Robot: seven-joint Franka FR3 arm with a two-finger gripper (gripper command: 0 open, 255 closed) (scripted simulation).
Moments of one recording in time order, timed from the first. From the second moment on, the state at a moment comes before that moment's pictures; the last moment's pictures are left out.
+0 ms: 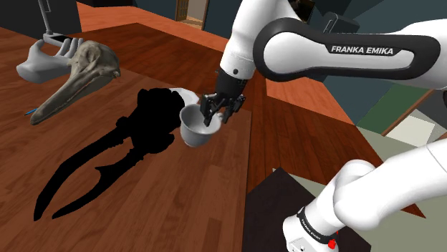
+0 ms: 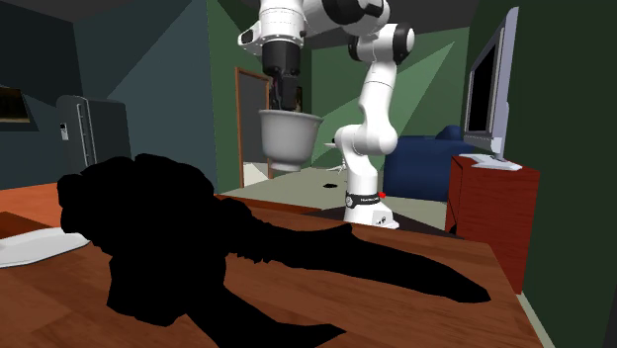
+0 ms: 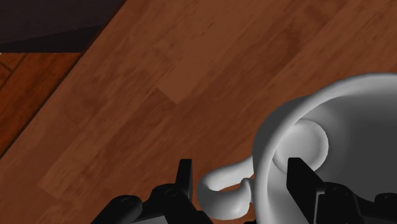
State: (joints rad) arm 0.12 -0.34 0.33 -2.19 0.14 1.92 0.55
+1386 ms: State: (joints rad) arm -0.07 0.03 0.08 -1.81 0.05 1.87 0.16
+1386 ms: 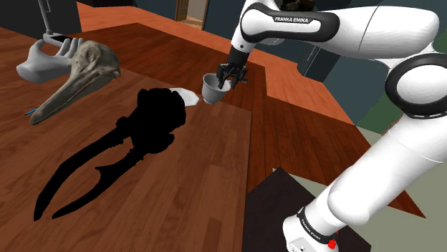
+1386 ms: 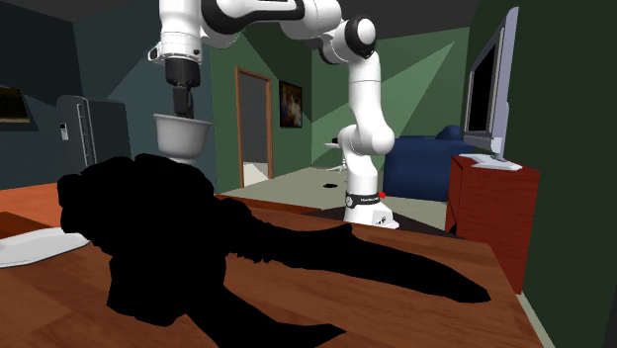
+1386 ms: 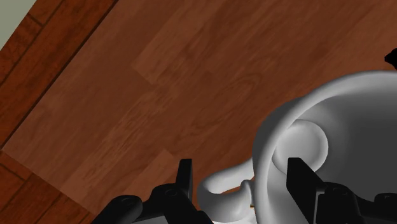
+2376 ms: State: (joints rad) arm -0.11 0.15 0.05 -1.80 0.04 1.98 0.09
